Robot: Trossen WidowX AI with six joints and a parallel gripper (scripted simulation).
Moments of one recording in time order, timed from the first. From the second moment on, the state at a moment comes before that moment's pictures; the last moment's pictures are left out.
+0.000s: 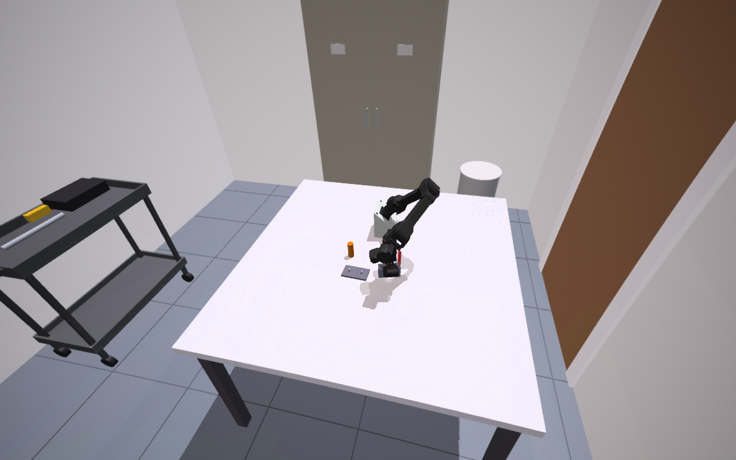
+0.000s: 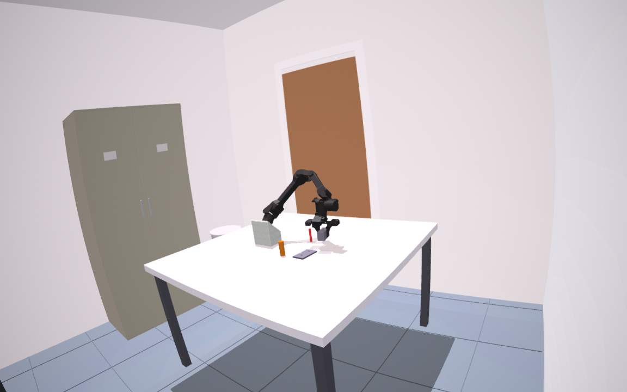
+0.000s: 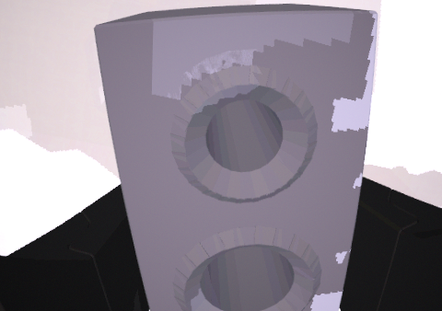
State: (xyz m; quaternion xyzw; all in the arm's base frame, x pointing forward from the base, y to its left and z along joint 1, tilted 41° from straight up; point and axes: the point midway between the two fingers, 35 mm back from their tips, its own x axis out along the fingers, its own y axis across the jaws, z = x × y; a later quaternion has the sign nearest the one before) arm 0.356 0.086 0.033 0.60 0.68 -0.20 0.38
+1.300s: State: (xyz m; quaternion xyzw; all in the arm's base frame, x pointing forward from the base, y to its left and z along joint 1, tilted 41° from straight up) arm 0.351 0.021 0.089 0.60 0.67 -0.21 0.37
